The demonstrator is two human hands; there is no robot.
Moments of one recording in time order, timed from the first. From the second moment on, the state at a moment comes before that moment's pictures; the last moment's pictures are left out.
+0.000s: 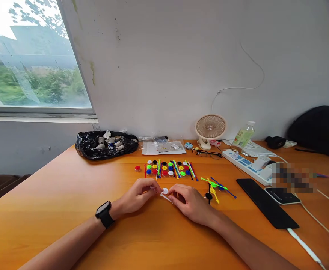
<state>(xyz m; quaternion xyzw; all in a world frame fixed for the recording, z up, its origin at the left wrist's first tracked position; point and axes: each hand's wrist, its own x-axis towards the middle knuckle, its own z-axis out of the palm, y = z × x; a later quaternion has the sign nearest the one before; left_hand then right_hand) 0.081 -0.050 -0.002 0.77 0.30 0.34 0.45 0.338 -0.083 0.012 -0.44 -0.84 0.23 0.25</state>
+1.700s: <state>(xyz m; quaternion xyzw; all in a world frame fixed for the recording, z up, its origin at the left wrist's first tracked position) 0.084 -0.052 -0.005 0.90 0.28 0.28 0.16 0.334 -0.058 -0.018 -0.49 -0.59 0.50 0.40</state>
